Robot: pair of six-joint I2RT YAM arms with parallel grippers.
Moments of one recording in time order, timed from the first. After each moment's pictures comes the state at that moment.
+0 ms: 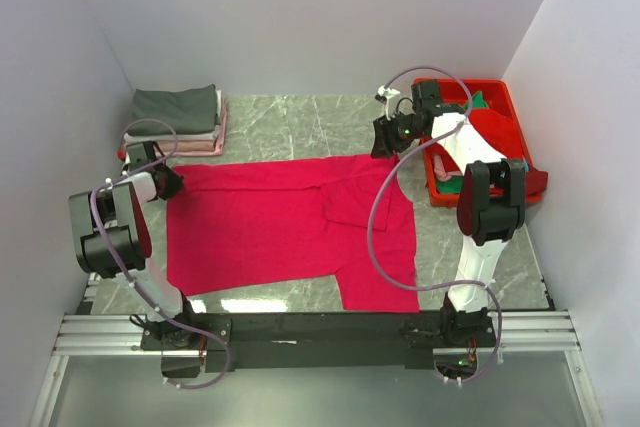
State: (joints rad) left arm 0.29 1.72 0.92 -0.07 0.05 -0.64; right arm 0.13 1.96 1.61 -0.67 -0.62 -0.38
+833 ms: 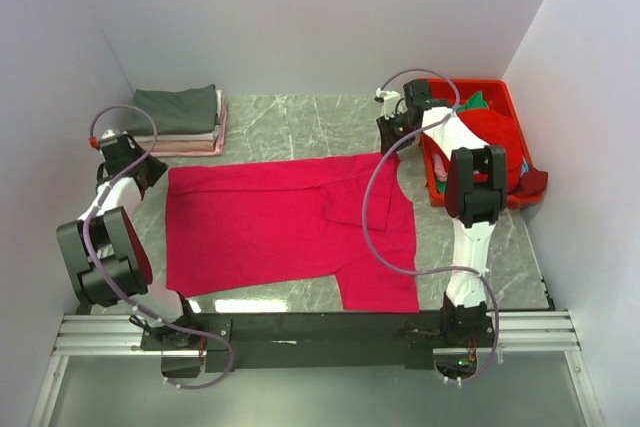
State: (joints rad) left arm 0.37 1.52 0.91 -0.04 0.11 -0.62; right arm 0.13 2.15 1.77 -0.69 -0.38 -0.33
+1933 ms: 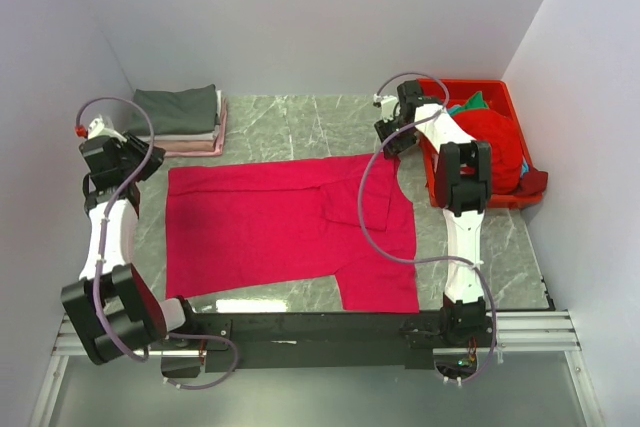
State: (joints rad) left arm 0.40 1.24 0.86 -0.04 0.29 -0.53; right arm 0.13 2.36 2.00 -0.81 -0.21 -0.37
